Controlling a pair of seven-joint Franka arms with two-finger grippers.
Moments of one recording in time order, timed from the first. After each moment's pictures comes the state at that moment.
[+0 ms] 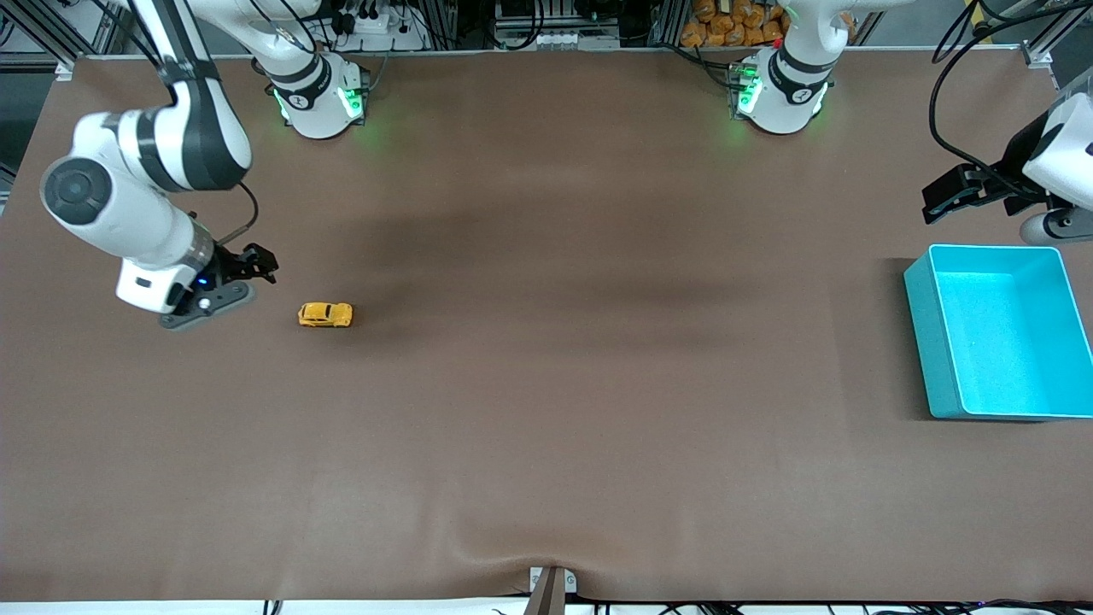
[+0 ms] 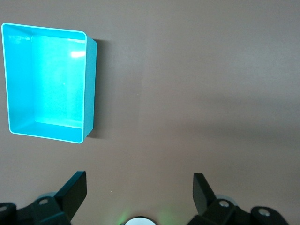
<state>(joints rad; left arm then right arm) 0.00 0.03 -0.10 -1.48 0.06 1.45 -0.18 -0.01 0.08 0.07 -2.15 -0.06 2.15 -0.45</state>
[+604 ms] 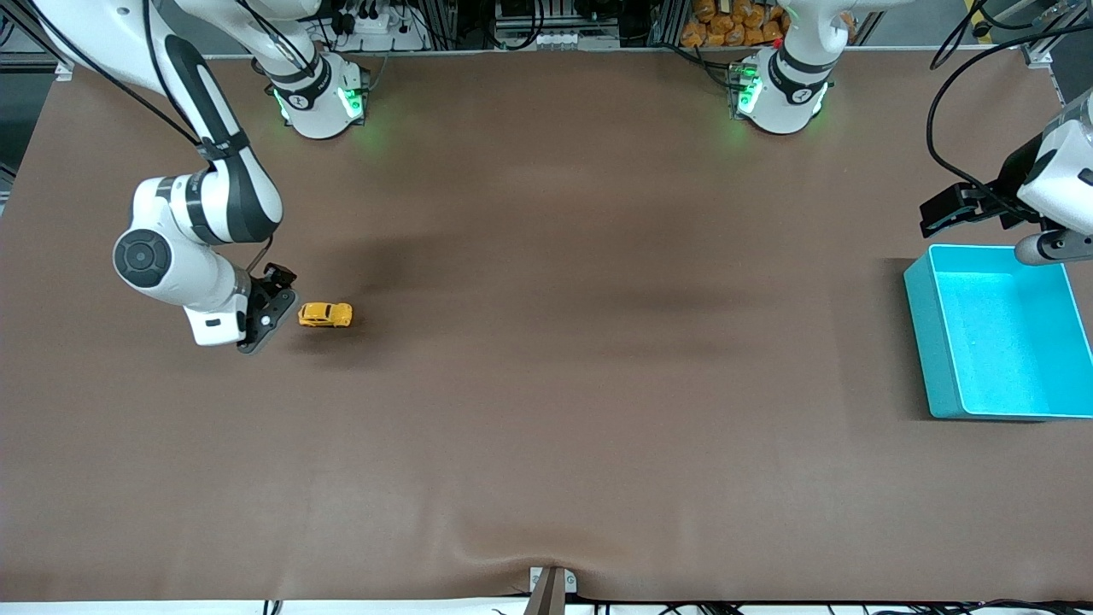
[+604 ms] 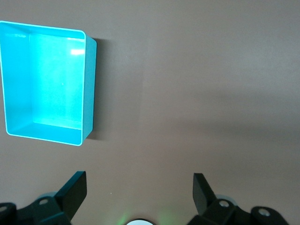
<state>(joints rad) 0.01 0.06 -0.10 -1.49 0.06 1.46 -0.18 -0.01 0.28 0.07 -2.16 -0.06 2.30 -0.96</state>
